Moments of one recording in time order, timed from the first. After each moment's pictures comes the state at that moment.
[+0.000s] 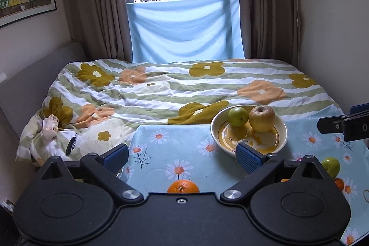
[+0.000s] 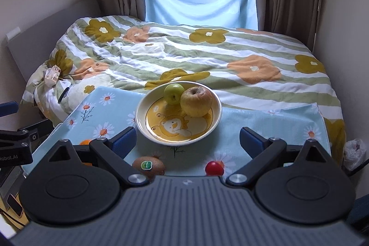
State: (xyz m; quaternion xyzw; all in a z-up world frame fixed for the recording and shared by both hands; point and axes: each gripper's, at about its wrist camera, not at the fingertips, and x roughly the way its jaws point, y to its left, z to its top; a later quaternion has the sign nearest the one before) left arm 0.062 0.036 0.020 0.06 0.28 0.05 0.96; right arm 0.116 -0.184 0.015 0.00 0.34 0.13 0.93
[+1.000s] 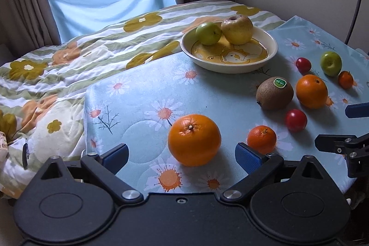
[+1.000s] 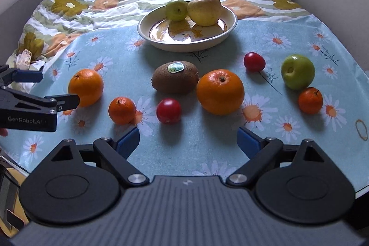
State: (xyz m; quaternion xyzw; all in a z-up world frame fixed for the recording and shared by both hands) left arm 0.118 0.106 -0.099 0.16 0.38 -0.15 0.90; right arm 0.065 -0.082 -0.121 0.04 0.42 0.02 0.91
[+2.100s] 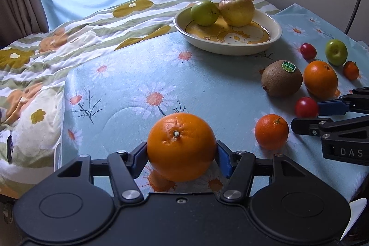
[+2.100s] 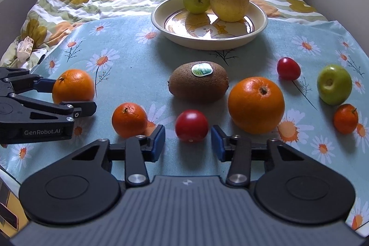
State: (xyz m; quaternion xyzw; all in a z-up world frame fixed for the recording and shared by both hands) left arm 0.139 0.109 -0.128 0.15 0.41 -0.16 0.88; right arm 0.105 -0.058 -0.140 0.02 0.42 0.05 0.91
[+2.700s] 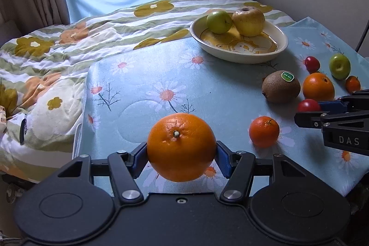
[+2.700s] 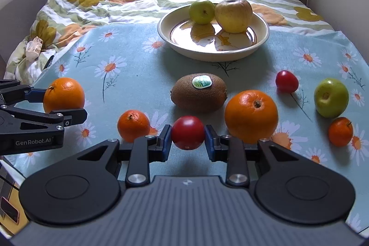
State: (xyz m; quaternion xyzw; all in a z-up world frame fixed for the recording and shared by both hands) left arm 0.110 0.111 -0.106 0.12 0.41 -0.11 0.90; right arm 0.097 -0.070 -0.117 0.01 0.40 0.08 0.91
